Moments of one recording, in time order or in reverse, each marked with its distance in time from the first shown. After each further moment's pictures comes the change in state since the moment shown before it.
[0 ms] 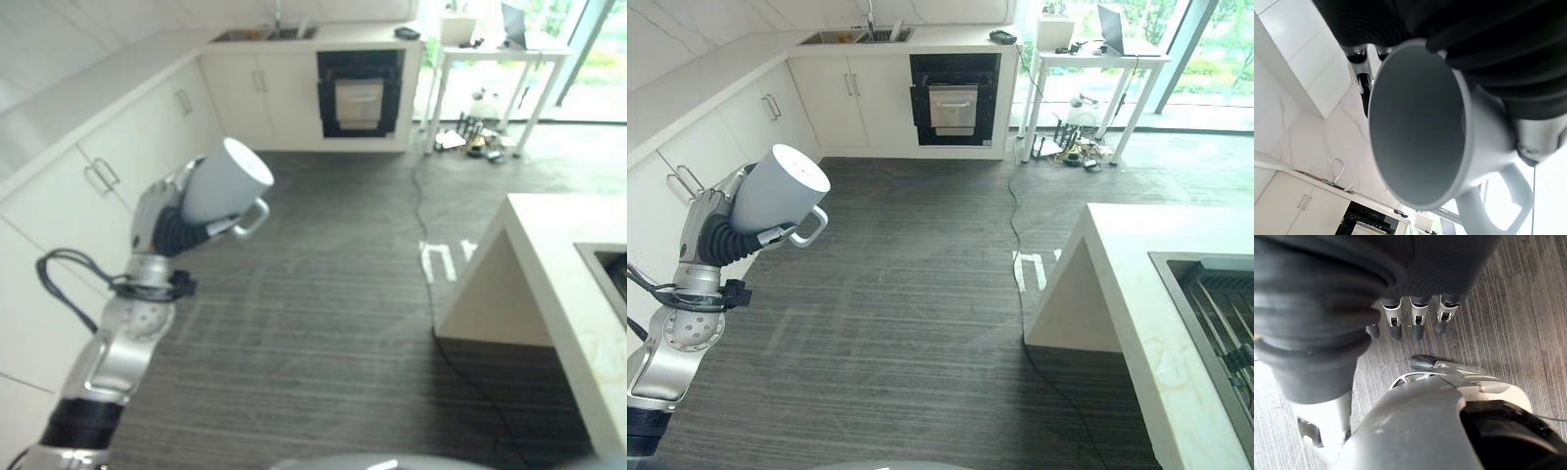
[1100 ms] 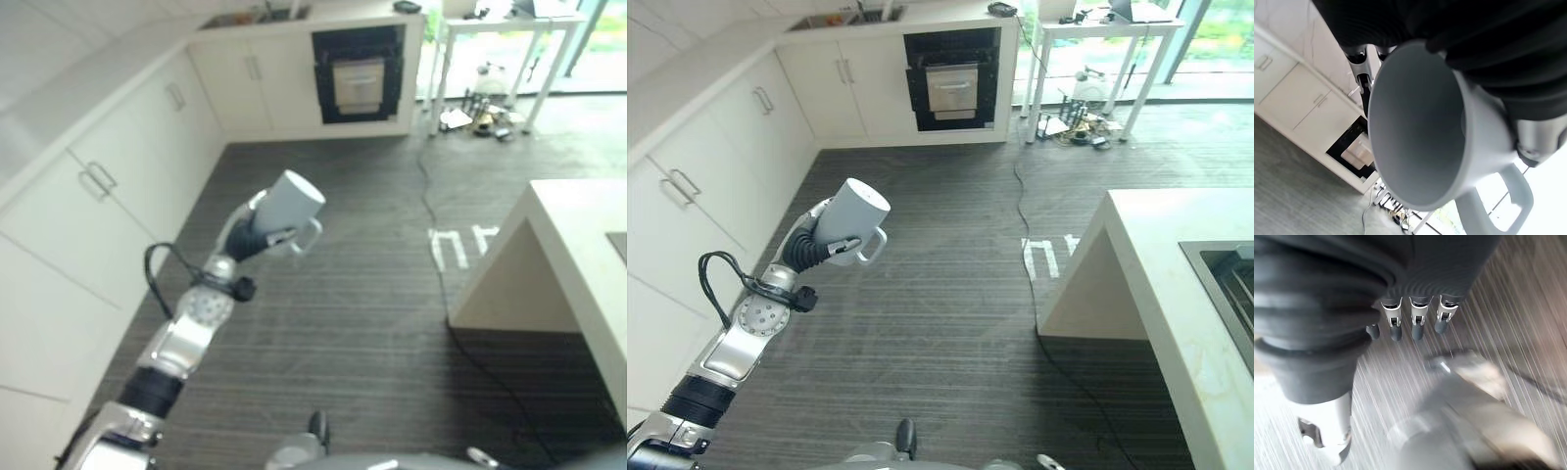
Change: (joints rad) left arm -0.234 -0.116 -0.300 0.242 -0.240 0.093 -0.177; right arm -0.012 -0.018 -0.110 -0.040 0.123 -0.006 0.022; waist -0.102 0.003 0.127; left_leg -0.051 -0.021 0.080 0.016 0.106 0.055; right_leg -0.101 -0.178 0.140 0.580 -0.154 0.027
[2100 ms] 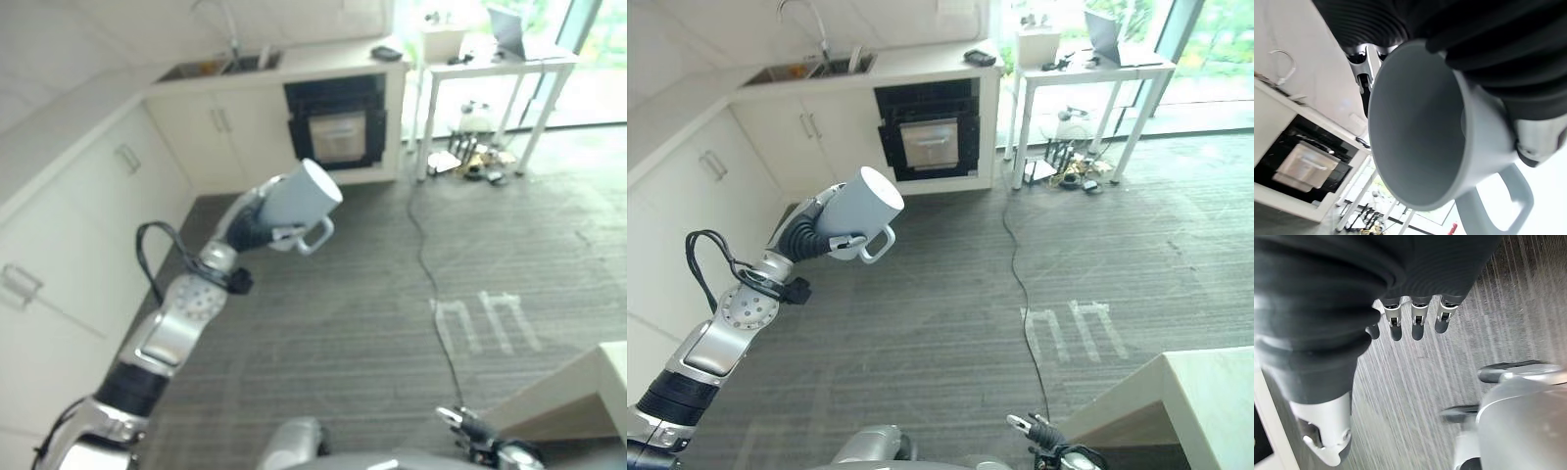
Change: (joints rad) left arm 0.034 0.061 0.013 -0.193 0.003 -0.005 -0.065; right arm -0.097 -0.042 0.193 -0.076 -0.016 -0.048 0.033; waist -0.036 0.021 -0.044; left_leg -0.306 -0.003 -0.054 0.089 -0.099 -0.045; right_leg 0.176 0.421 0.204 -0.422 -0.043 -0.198
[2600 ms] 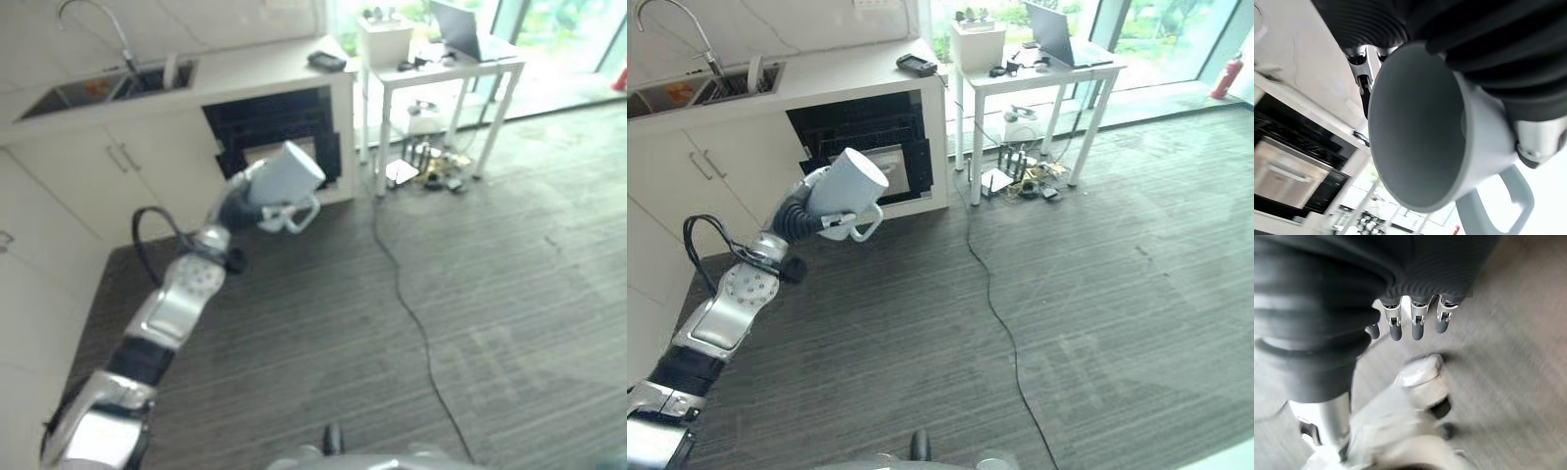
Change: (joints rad) left arm -0.138 -0.001 -0.021 0.192 -0.003 0.019 0.038; right arm 0.132 0.042 -0.139 0.091 -0.034 0.023 -0.116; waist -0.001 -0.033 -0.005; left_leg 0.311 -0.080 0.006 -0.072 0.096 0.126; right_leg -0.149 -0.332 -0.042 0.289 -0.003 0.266
